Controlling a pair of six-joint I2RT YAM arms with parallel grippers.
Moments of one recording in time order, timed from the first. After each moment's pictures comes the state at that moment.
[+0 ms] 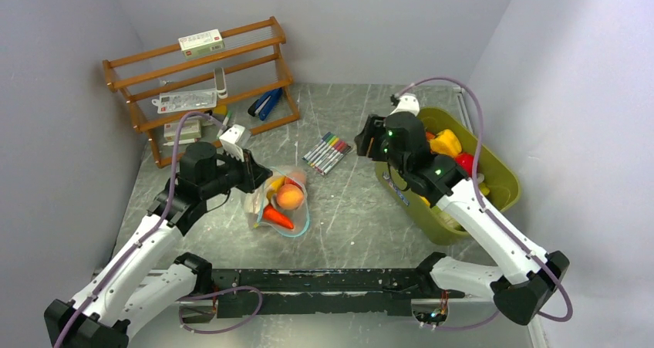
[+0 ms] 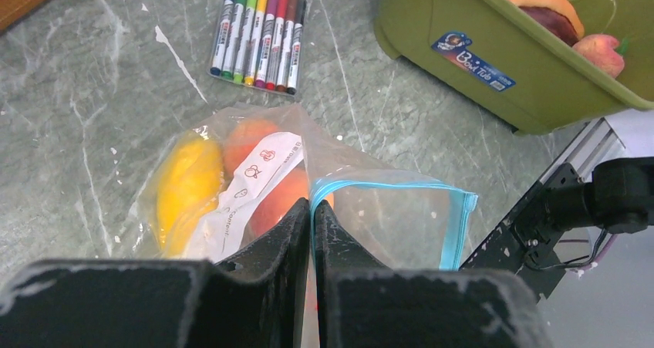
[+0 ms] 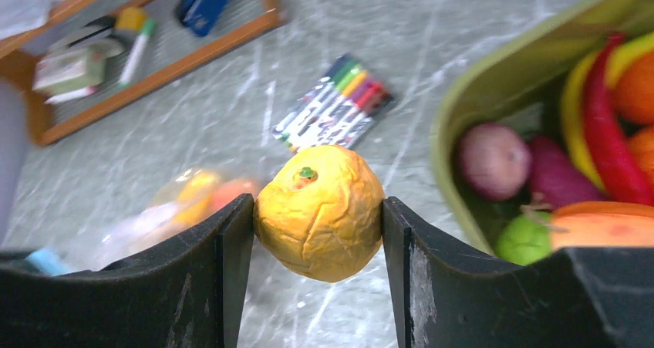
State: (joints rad) left arm -0.44 0.80 0.71 -0.28 0.34 -0.29; right arm 0.62 1.10 1.17 -0.56 0.36 0.49
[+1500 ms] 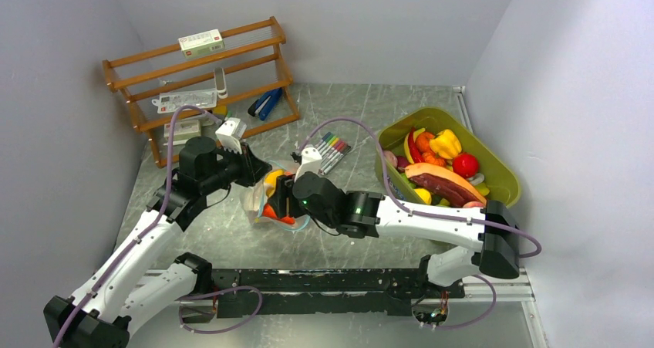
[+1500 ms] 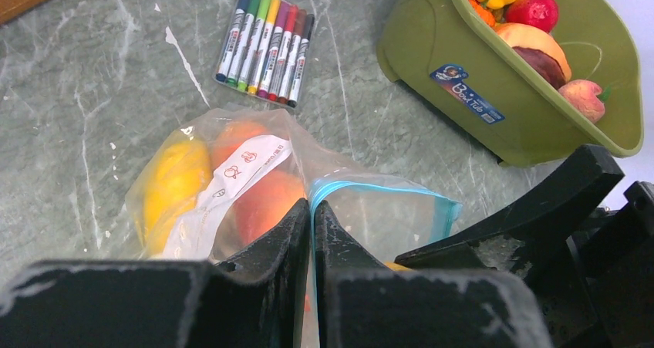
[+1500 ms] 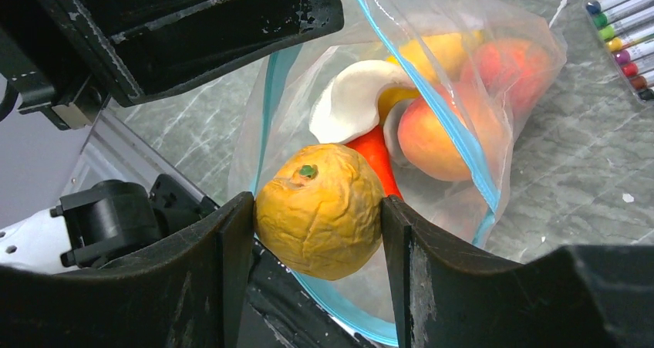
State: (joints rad) left arm -0.44 0.84 0.77 -0.30 0.28 -0.40; right arm 1.27 1.39 1.09 -0.19 0.41 0.68
